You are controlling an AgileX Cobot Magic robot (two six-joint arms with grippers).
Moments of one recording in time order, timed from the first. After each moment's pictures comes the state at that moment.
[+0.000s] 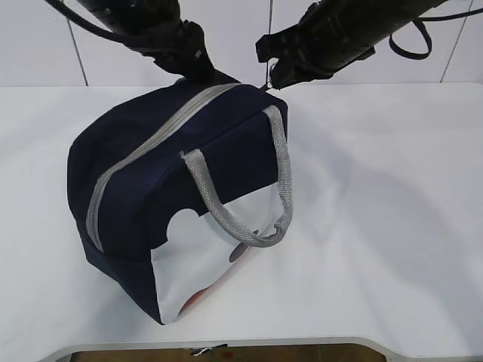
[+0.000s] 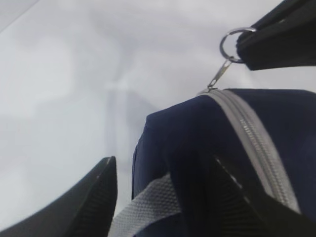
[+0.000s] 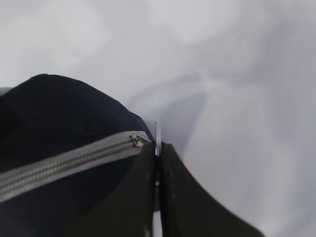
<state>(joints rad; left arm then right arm) -0.50 1.85 -1.71 -0.28 0.85 0.45 0.36 1.81 -1.55 0.32 0.67 -0.20</state>
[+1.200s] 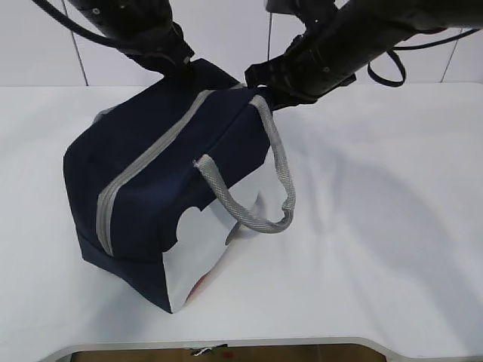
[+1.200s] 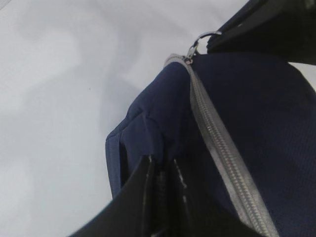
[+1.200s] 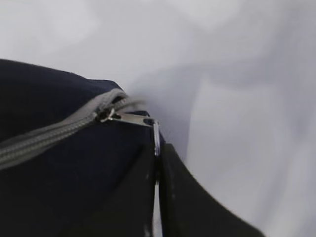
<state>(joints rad) -0.49 1.83 -1.71 -0.24 0.92 0.45 0.36 1.90 -1.55 0.35 0.64 -0.22</state>
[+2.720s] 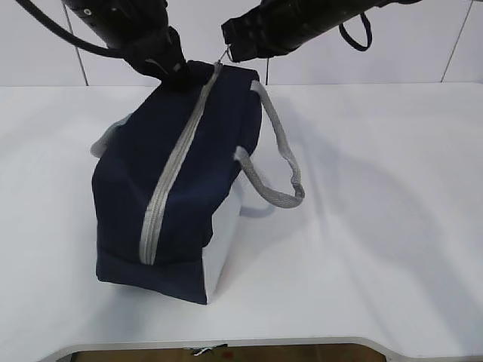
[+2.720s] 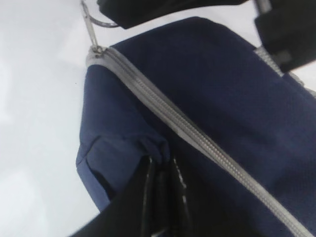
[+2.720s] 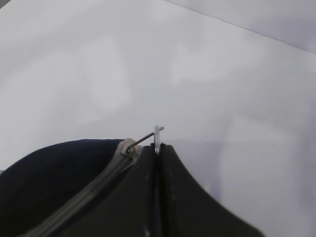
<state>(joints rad) -0.49 1.83 -1.71 -0.29 0.99 0.58 0.36 1.97 -1.76 0.56 0.61 -0.52</state>
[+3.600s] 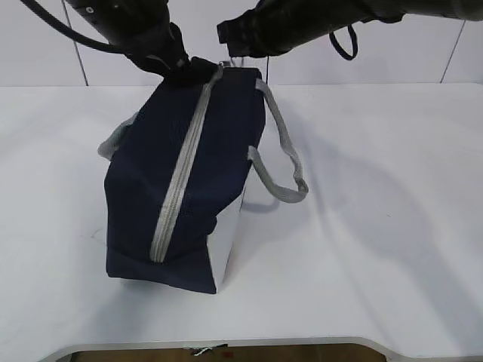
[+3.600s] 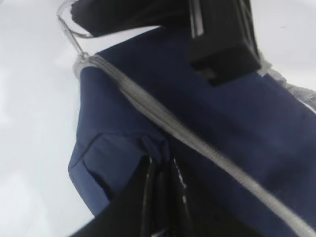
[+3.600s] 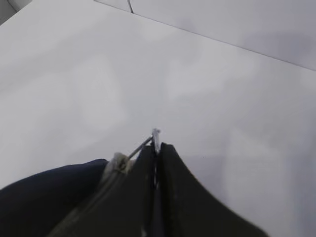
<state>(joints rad) -0.49 1.83 -1.71 -0.31 0.96 0.58 0.36 2.03 -1.77 0.63 0.50 -0.57</state>
